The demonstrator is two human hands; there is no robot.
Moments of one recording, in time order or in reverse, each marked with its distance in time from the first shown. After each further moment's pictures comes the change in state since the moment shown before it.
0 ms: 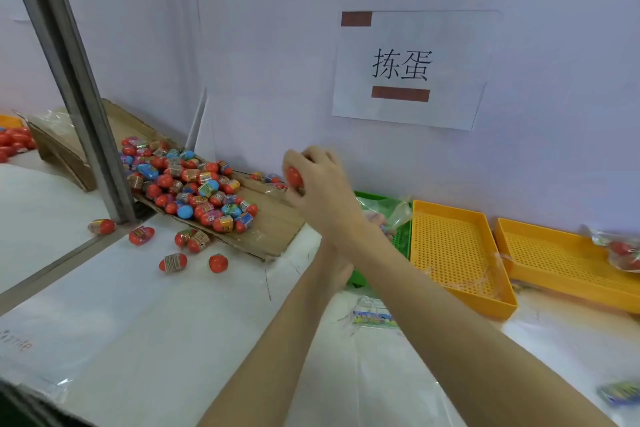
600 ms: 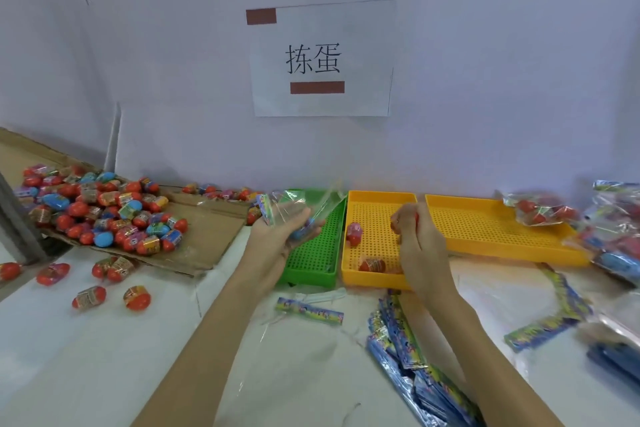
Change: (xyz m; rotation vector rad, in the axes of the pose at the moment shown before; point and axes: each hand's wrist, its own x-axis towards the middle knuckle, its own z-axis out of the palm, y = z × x) left_hand -0.001 0.001 0.008 -0.160 -0.140 0.141; right_hand -0.173 0.131 -0.089 0.310 0.433 0.599
